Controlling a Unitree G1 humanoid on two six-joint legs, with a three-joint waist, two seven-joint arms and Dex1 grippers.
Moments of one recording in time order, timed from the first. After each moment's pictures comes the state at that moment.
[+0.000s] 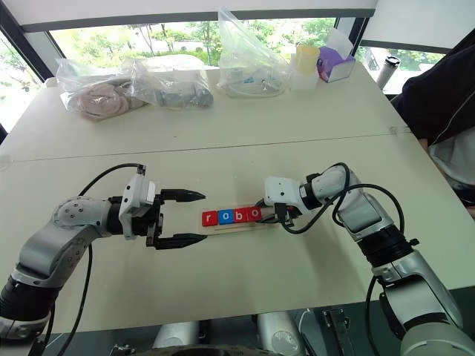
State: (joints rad) left arm -0.21 0.71 -0.06 -0.36 -0.53 0.37 -1.13; right arm -0.59 -0.69 0.36 0.10 0.06 0.17 1.32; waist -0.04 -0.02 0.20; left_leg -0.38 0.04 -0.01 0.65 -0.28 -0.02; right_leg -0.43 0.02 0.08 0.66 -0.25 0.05
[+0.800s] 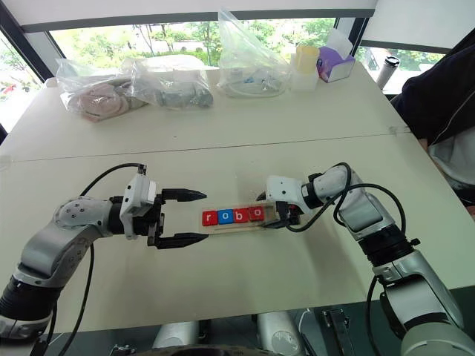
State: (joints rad) left arm -0.22 0.69 -0.06 -0.36 -0.53 0.37 -1.12; right arm -0.59 -0.70 0.35 0.11 0.05 0.18 1.31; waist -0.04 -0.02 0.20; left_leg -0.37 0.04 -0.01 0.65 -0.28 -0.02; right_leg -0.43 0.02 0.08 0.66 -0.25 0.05
